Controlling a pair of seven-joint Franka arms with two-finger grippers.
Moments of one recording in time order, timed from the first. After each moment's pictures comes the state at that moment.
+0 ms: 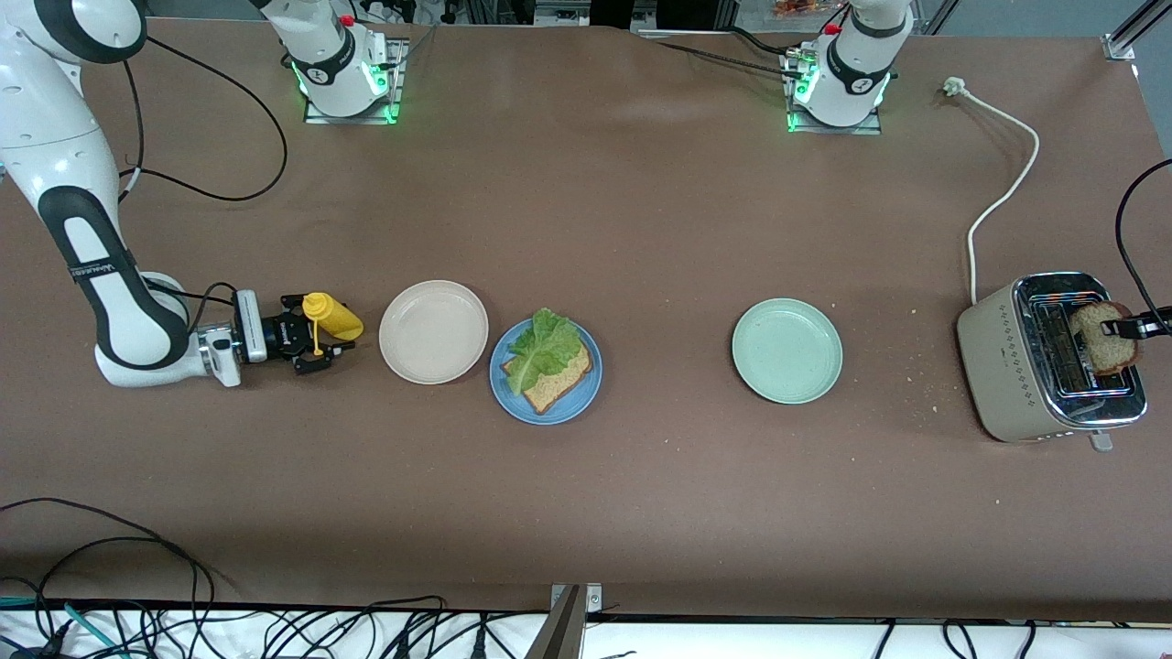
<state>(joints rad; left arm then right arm) 0.48 0.56 -0.02 -1.39 -0.02 1.69 0.20 -0.54 0.95 0.38 -1.62 0.60 1.74 -2.41</state>
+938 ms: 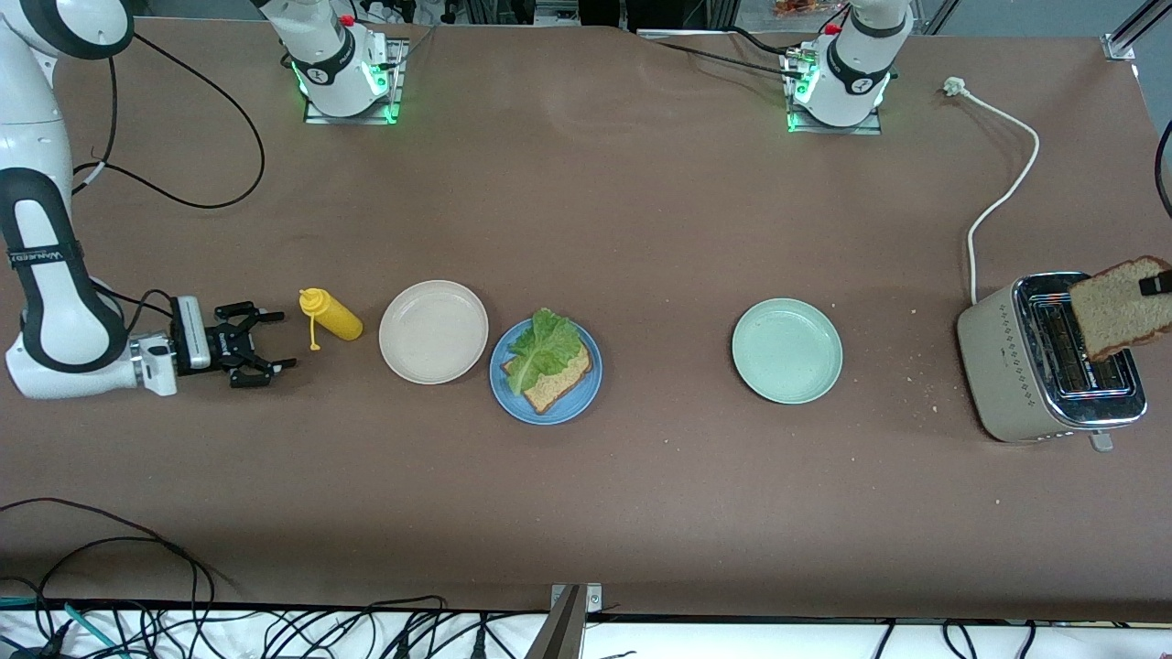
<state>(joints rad) 0.46 0.40 -0.10 -1.27 -0.02 1.40 0.22 -0.59 0.95 0.38 -1.44 0.39 1.67 -2.37</state>
